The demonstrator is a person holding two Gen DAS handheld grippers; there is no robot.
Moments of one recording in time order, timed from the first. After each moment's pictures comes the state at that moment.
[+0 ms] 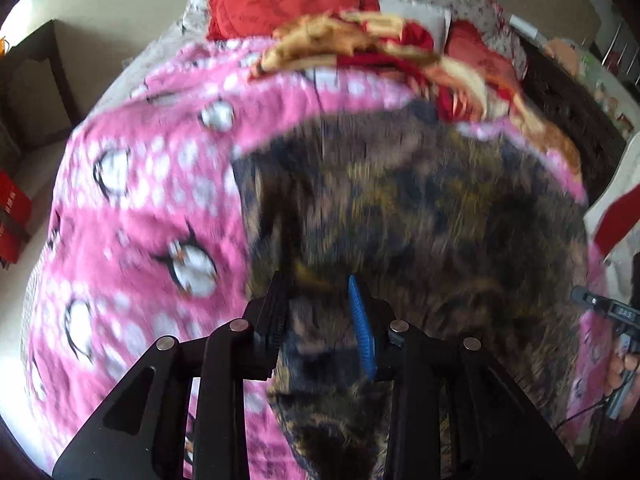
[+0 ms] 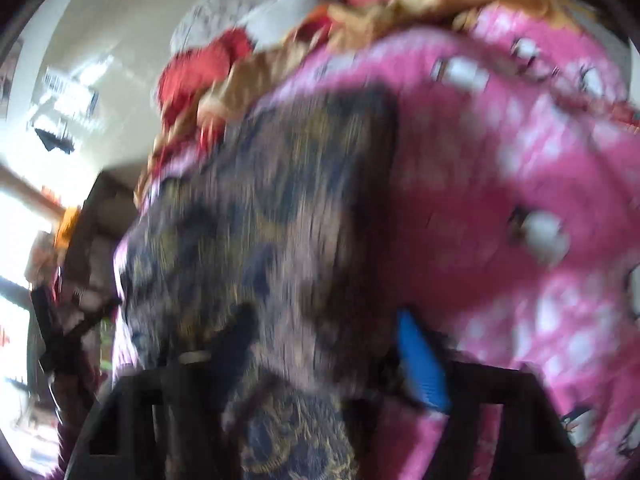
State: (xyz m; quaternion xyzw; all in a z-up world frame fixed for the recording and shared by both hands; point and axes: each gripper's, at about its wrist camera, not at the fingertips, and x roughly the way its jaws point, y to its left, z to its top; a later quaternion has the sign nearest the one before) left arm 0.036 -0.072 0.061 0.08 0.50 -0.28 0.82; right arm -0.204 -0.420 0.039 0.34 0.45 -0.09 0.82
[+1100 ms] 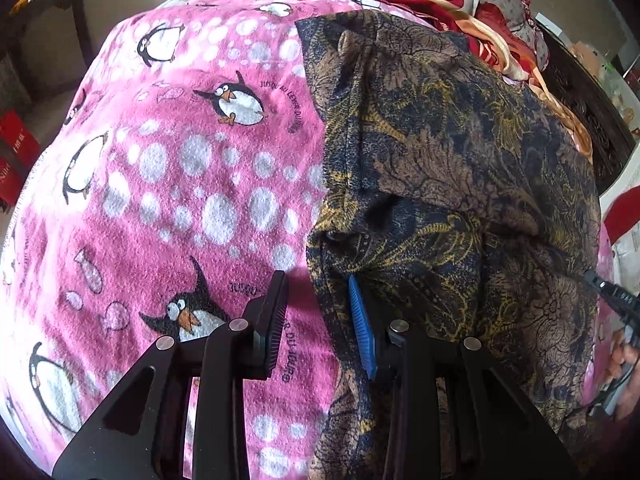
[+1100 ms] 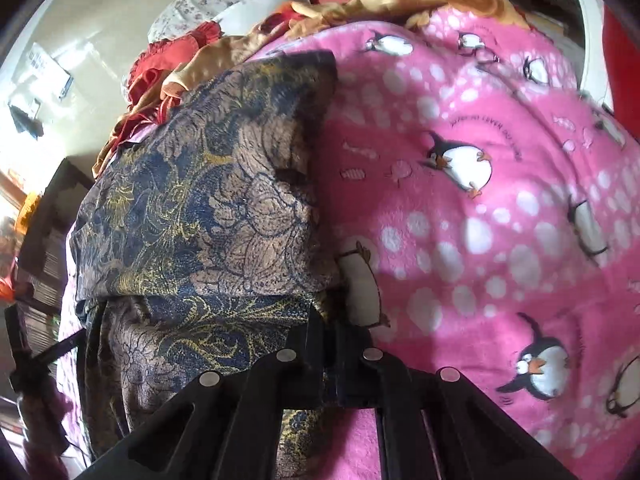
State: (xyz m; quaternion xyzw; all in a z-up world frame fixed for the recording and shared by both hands) left arm -0.016 -0.017 0.020 0.05 0.54 -0.25 0.80; right arm -0.245 -0.402 0.022 0.29 0.45 -0.17 0.83
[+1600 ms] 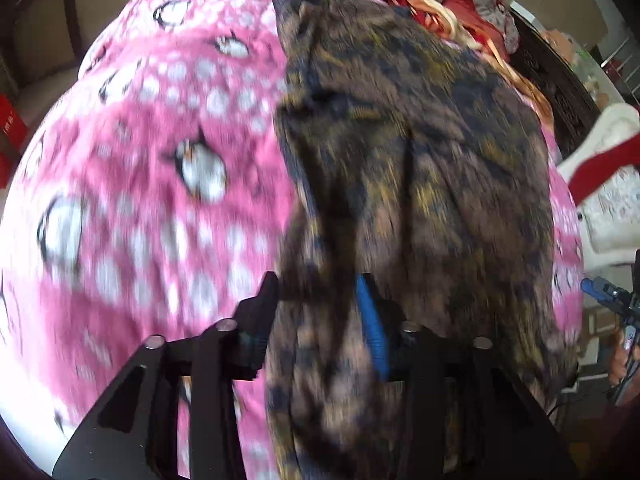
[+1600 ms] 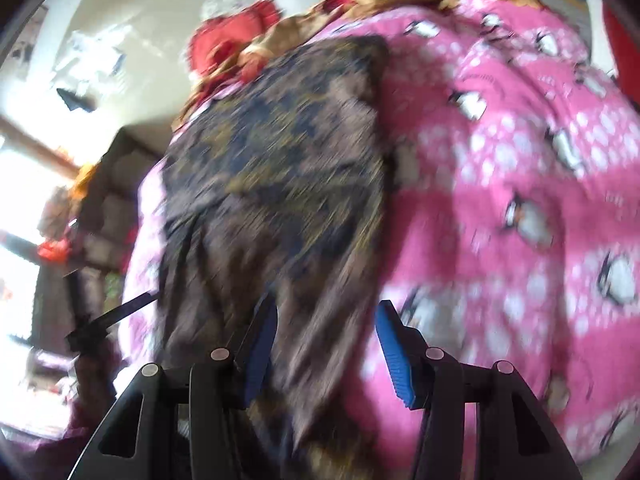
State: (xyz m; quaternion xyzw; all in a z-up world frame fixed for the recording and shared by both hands) left arm -0.112 0.026 0.042 0.04 0.57 -0.29 0.77; right arm -0.345 -0.350 0.076 0.34 0.47 -0.04 0.81
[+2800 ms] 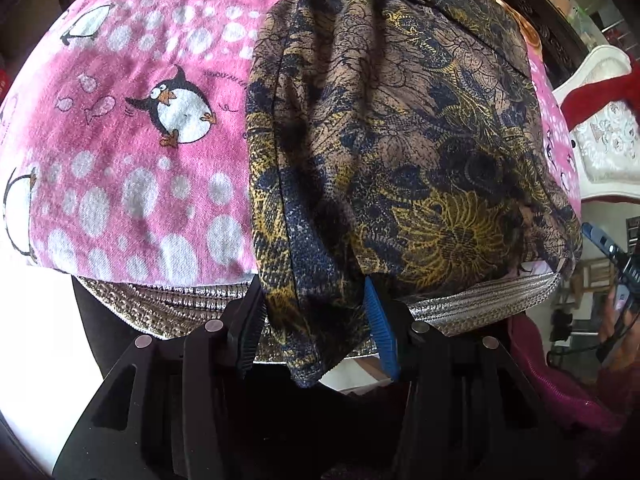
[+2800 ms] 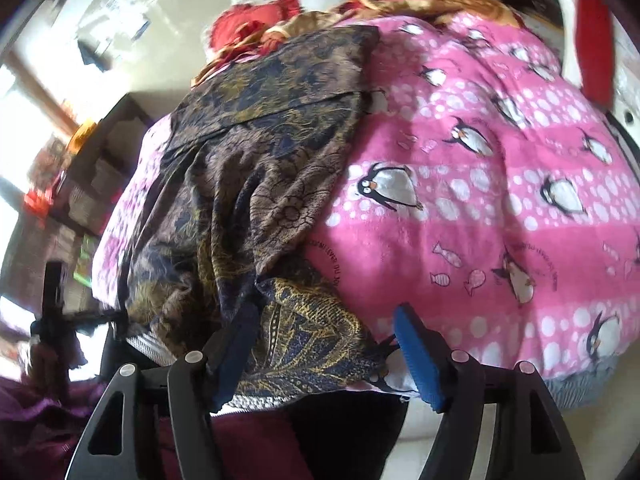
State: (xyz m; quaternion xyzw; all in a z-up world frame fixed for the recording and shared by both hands) left arm -0.225 0.075 0.008 0.07 0.64 -0.29 0.70; right arm -0.452 -0.293 0.061 0.23 0.47 -0.07 0.85
